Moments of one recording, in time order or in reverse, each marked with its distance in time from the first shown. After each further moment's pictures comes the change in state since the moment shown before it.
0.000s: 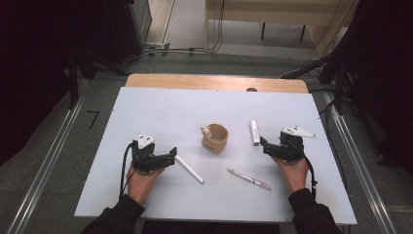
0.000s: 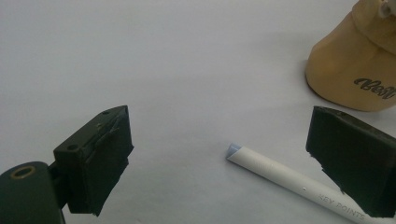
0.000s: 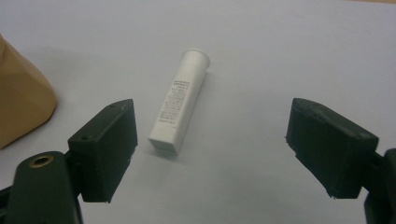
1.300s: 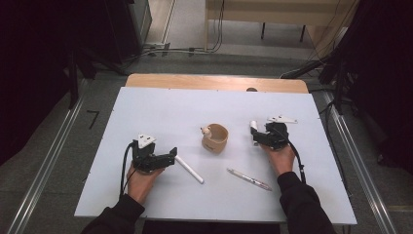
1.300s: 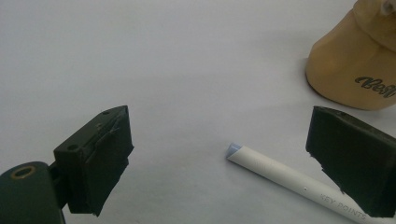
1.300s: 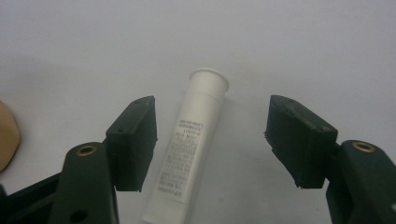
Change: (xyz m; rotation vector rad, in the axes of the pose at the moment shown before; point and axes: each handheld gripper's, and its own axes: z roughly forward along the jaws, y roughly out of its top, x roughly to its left) left arm 0.001 0.000 0.002 0.008 -0.006 -0.001; right arm 0.008 0.022 0.056 0.059 0.007 -0.008
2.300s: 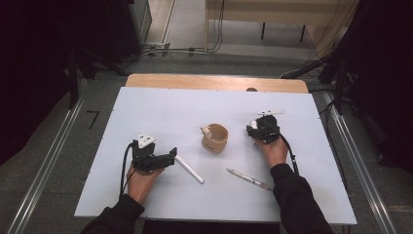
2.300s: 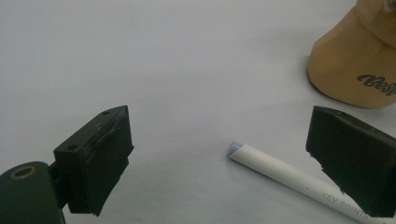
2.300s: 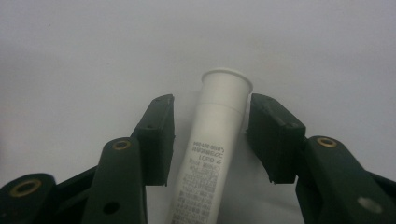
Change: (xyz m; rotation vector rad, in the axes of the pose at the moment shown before) left arm 0.001 -0.001 0.000 0.005 -0.003 0.002; right arm 0.011 0.016 0.028 0.138 -0.026 -0.017
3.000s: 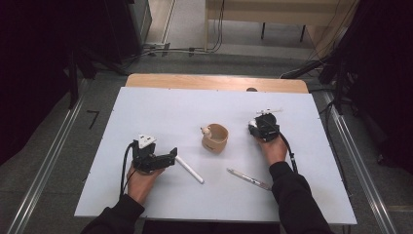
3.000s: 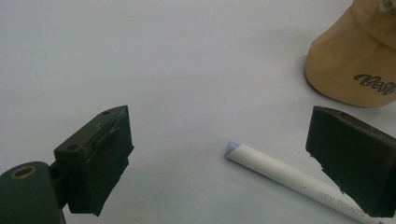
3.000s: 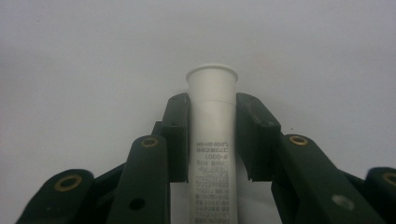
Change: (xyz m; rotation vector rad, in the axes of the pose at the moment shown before) left arm -0.001 0.000 0.000 -0.003 -0.004 0.001; right arm 0.001 0.005 0.000 0.037 -0.024 -0.004
